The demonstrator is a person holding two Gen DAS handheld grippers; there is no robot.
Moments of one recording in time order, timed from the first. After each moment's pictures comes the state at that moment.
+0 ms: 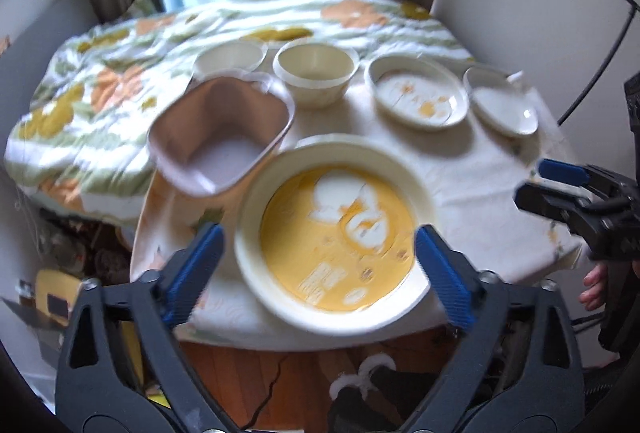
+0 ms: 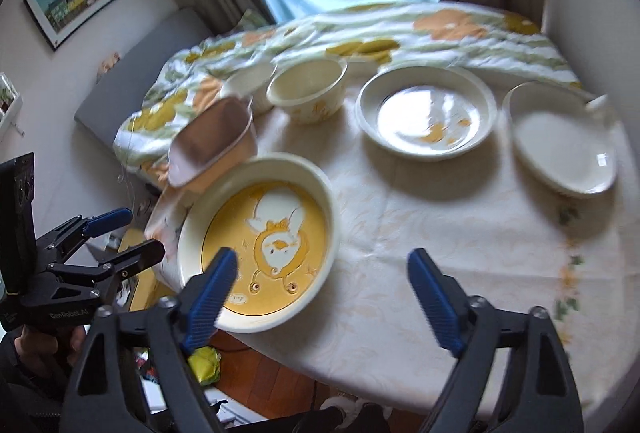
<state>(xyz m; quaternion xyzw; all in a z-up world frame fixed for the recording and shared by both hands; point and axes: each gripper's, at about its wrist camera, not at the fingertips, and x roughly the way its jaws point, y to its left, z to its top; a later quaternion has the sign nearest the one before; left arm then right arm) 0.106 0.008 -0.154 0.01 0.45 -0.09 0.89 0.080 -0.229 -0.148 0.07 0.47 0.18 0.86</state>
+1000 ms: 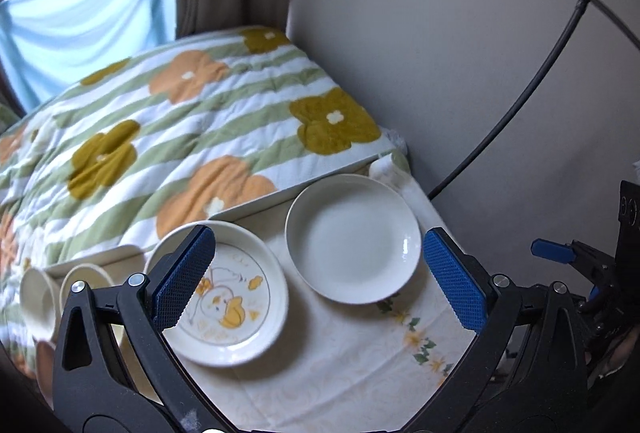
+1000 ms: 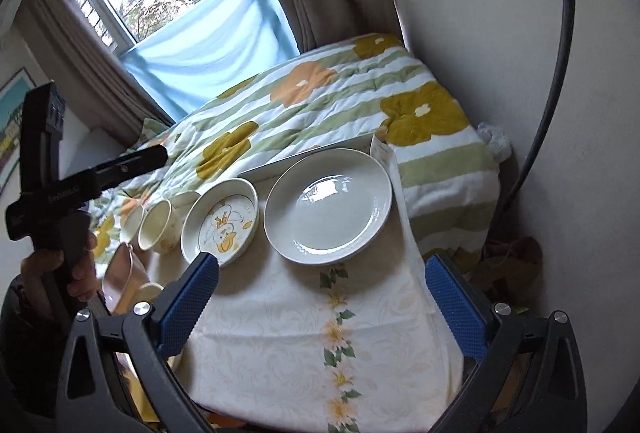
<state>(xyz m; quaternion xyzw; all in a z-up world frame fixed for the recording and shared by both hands) 0.324 -0.274 -0.098 0.06 0.45 -0.32 0.84 0.119 -0.472 -0.118 0.21 0.43 0.03 0.87</state>
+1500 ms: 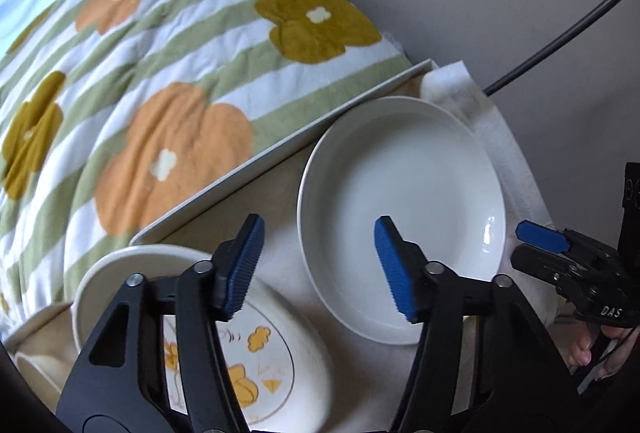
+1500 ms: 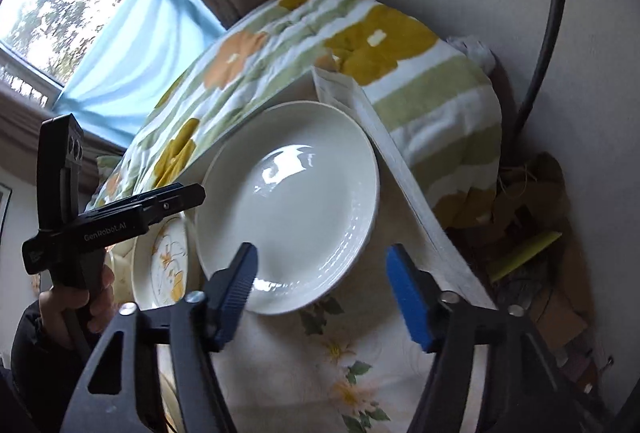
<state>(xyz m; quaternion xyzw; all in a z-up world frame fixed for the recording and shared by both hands) 0.416 -0.325 -0.247 0.12 0.57 -0.37 0.72 0.187 -0.478 -0.227 0.32 0.49 -0.07 0.80</state>
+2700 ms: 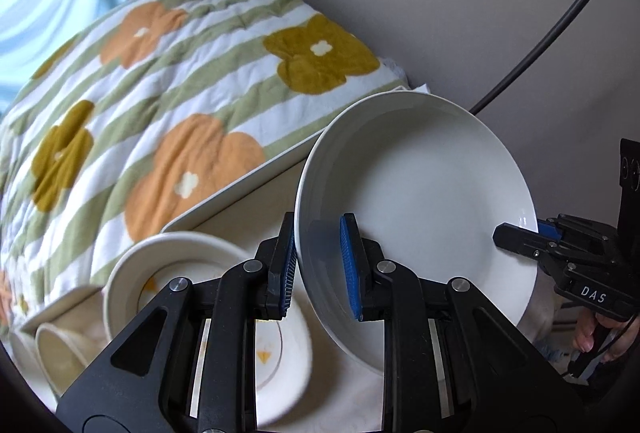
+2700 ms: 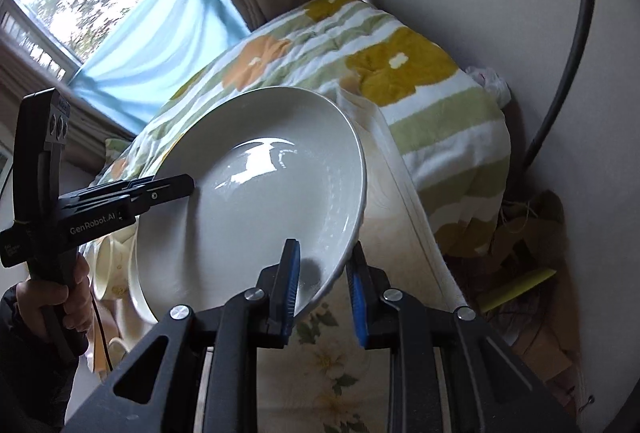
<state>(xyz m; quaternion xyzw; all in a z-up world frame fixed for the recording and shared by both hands) 0.374 -0.314 -0.182 0.13 0.51 -0.34 0.78 0.182 -0.473 -0.188 0.25 0.47 -0.01 0.85</state>
